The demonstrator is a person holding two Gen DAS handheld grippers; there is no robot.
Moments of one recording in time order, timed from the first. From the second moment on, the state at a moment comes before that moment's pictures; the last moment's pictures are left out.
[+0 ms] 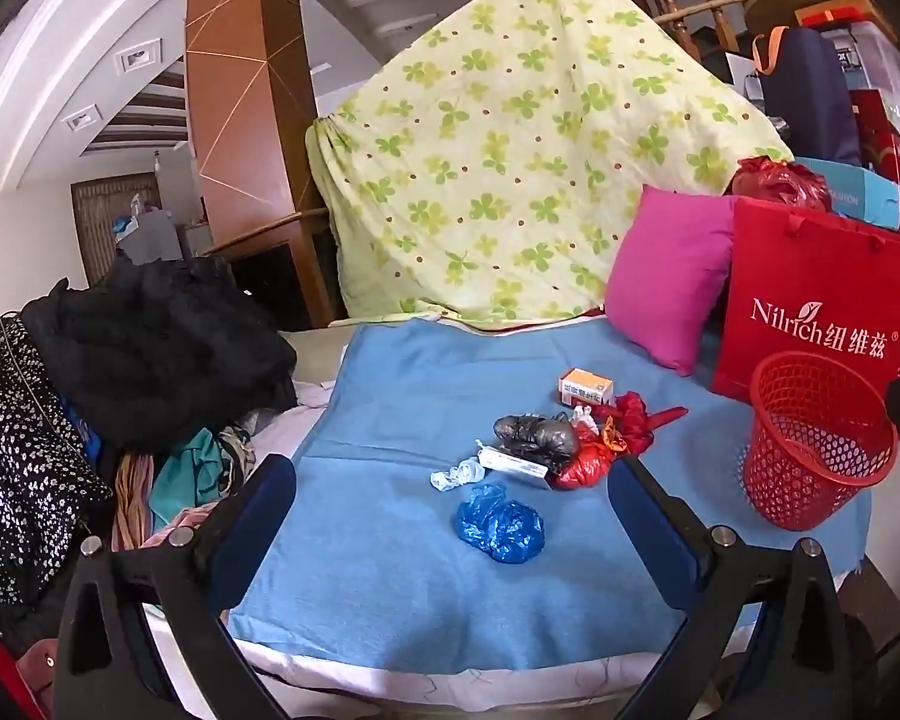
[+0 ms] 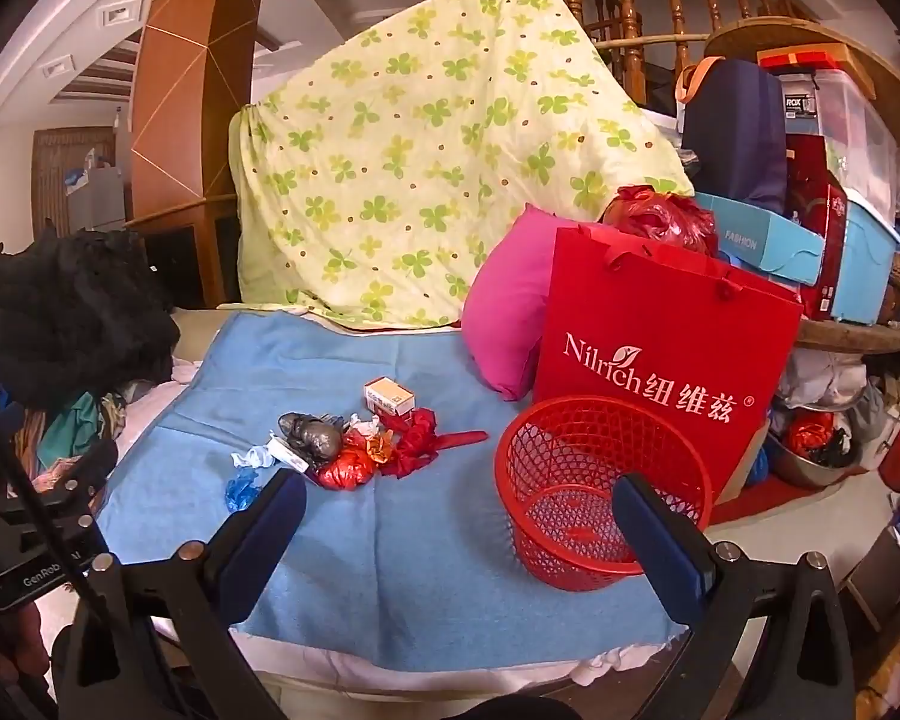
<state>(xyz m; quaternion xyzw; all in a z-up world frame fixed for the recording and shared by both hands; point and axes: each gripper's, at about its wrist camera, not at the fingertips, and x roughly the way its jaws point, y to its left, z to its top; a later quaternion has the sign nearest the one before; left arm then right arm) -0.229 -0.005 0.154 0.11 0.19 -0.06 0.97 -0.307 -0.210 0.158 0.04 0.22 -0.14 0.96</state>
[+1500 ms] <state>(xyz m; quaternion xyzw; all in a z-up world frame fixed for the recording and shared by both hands) -0.253 -0.085 0.142 0.19 0.20 -0.12 0.95 -0.340 -0.274 0.154 0.08 0.20 -0.19 0.96</state>
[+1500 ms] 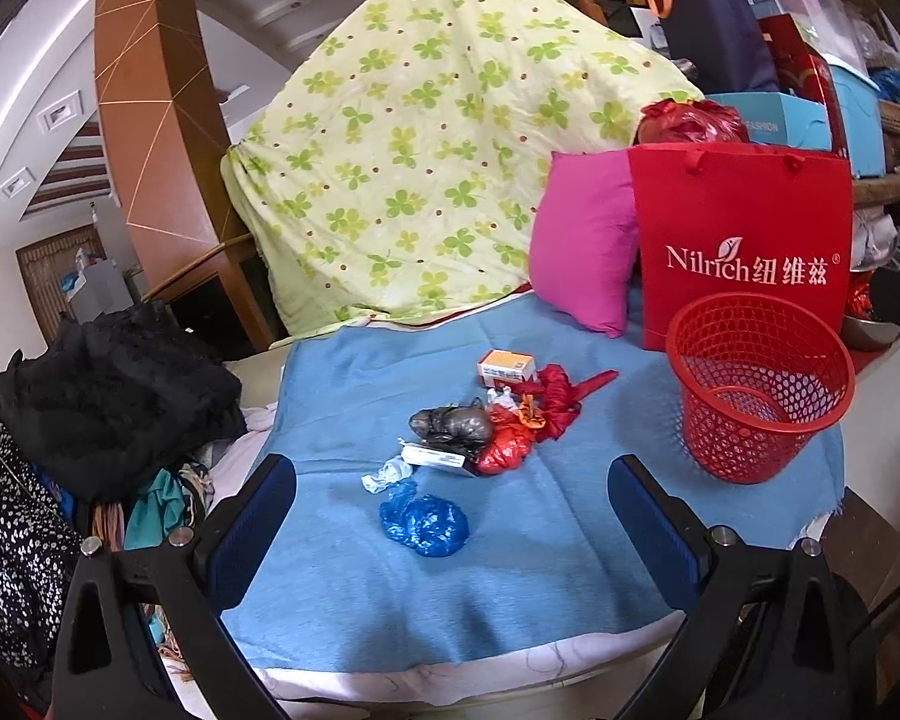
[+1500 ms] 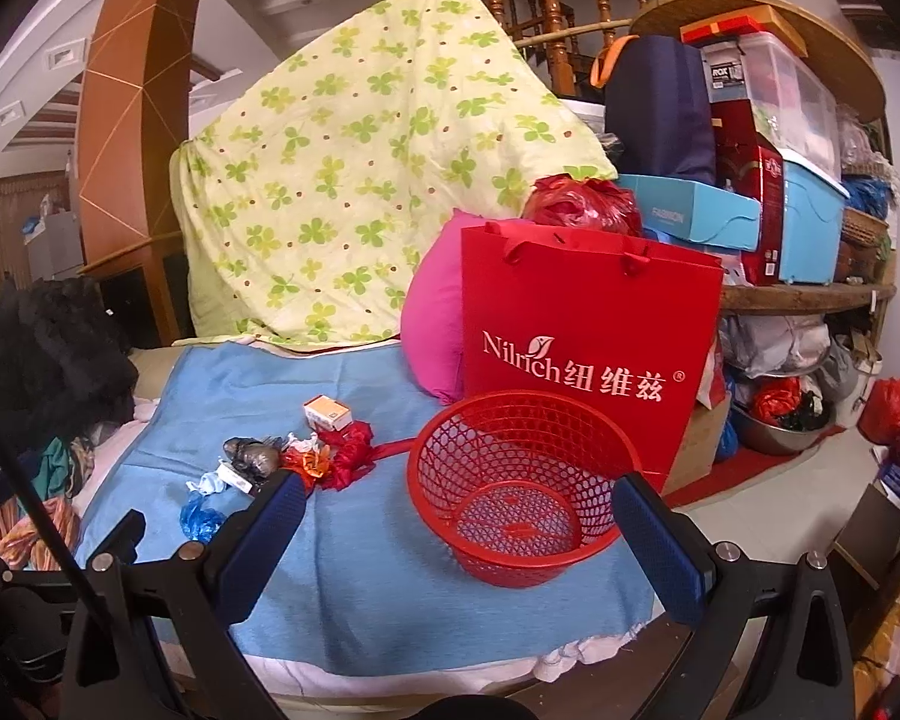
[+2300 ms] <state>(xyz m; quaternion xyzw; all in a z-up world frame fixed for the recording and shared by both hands) -0.245 -0.104 0.131 0.20 0.21 -0.13 0.95 -0.337 -0.282 0.145 0.08 0.21 -0.19 0.96</state>
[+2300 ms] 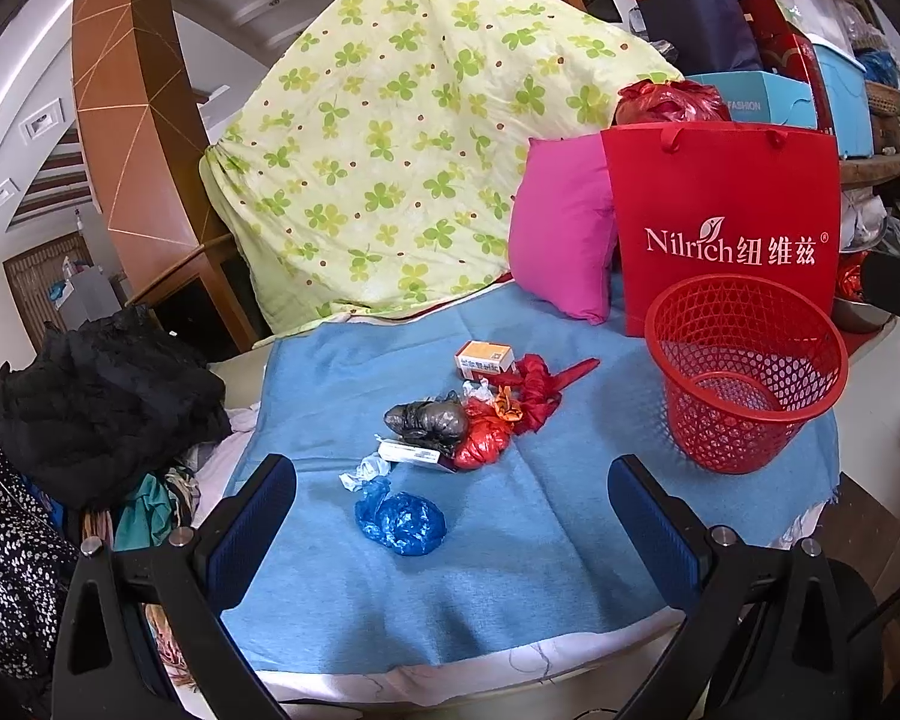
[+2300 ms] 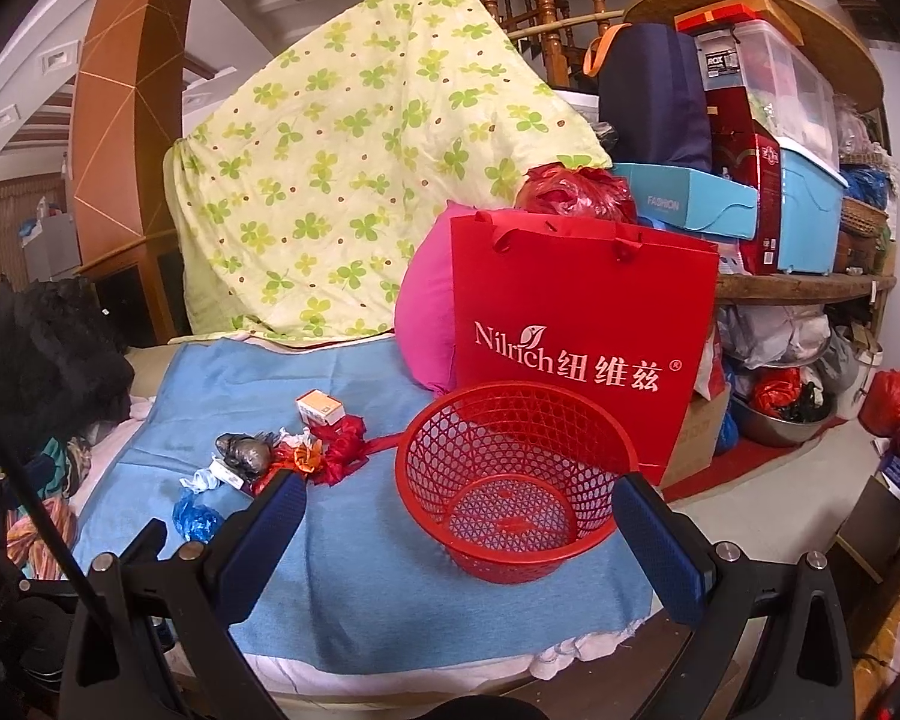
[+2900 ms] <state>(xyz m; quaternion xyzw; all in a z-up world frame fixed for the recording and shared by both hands) -0.118 0.030 0.068 0.12 0.30 0.02 0.95 -0.216 -0.221 0.106 0.07 0.28 -0.08 0.96</state>
